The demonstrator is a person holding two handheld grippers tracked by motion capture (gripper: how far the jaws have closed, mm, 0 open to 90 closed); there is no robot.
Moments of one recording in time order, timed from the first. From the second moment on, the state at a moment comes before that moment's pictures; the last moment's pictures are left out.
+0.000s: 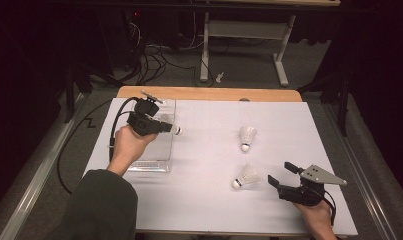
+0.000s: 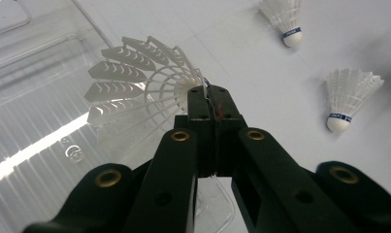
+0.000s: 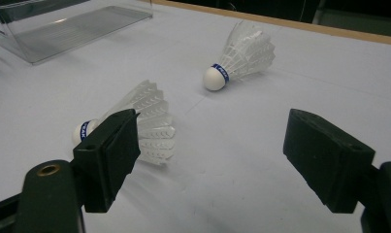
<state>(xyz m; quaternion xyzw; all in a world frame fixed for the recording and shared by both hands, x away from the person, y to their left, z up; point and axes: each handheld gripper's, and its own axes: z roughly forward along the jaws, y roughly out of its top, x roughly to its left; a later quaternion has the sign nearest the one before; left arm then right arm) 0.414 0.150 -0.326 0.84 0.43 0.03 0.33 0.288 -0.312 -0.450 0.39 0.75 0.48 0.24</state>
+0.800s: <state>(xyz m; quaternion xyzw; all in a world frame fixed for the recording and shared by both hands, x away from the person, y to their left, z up) 0.446 0.175 -0.344 0.81 0.50 0.05 0.30 0.288 -0.312 -0.450 0.39 0.75 0.48 0.24</state>
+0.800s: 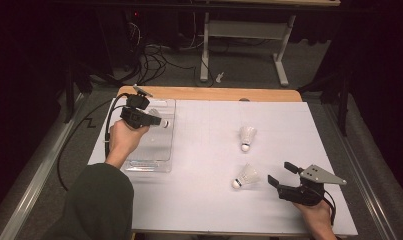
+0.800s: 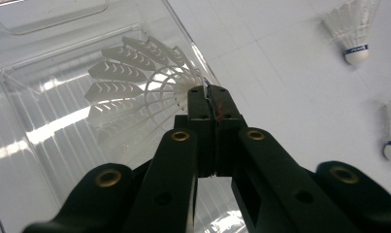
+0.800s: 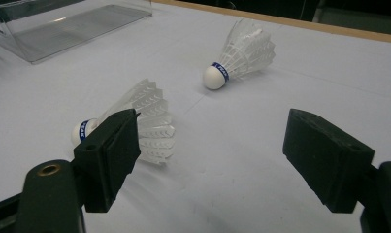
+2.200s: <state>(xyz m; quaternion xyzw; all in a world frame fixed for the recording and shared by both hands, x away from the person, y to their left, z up) 0.484 0.160 -0.390 0.81 0.53 0.03 0.25 0.288 -0.312 -0.450 0.39 0.75 0.48 0.24</state>
